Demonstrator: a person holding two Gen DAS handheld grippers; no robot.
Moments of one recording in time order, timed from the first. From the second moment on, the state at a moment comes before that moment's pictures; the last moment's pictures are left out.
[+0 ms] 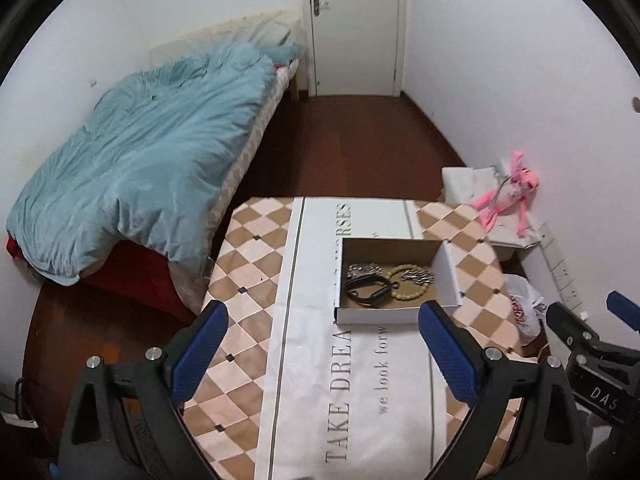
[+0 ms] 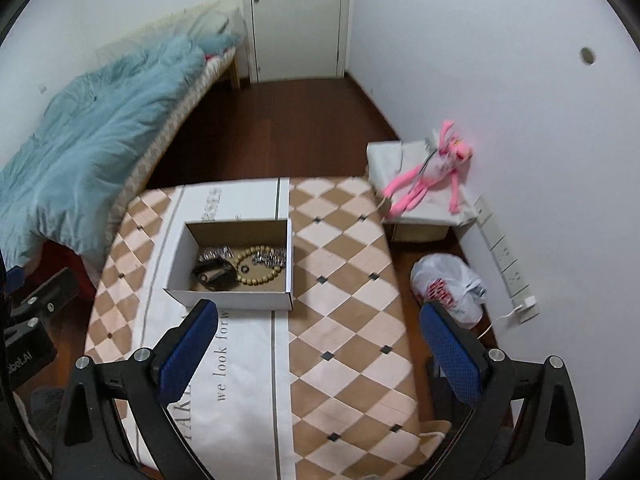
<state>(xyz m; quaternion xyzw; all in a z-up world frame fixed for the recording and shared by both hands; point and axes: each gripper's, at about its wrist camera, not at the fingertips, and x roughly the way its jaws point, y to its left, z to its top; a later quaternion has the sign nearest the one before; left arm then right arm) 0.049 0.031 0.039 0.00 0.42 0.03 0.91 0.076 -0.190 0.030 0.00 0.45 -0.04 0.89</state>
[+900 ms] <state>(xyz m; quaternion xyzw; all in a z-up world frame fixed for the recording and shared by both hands) -0.002 0.028 0.102 -0.02 0.39 0.02 0.92 0.003 -0.193 0.134 0.00 0.39 -0.05 0.92</state>
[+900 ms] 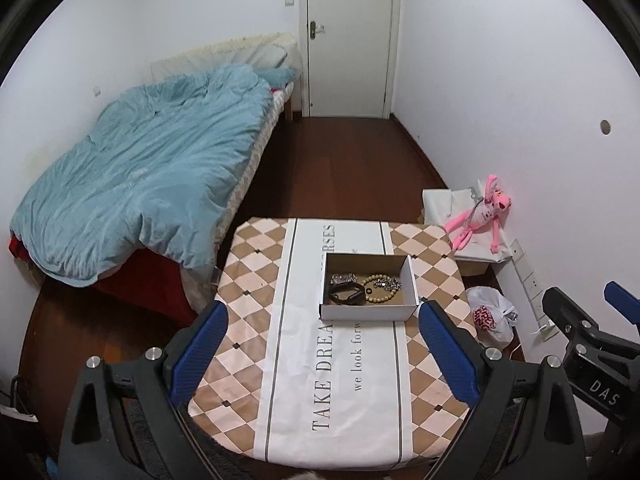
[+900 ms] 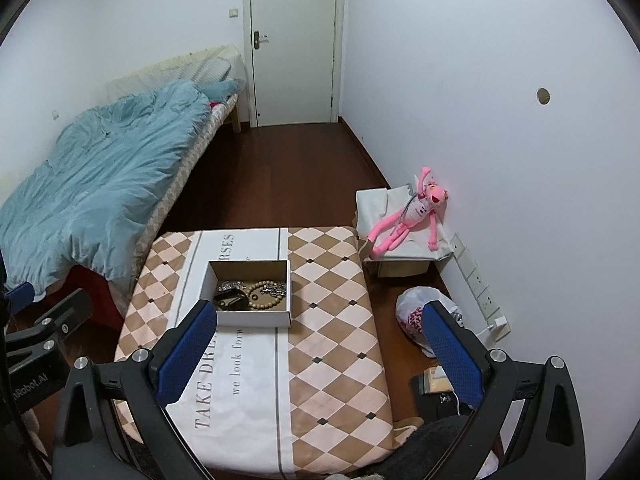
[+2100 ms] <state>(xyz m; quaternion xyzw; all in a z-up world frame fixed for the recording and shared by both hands) 0.088 0.028 0.031 -0.01 0.48 0.03 0.88 0.122 -0.182 0.041 -0.03 0.49 -0.03 0.87</state>
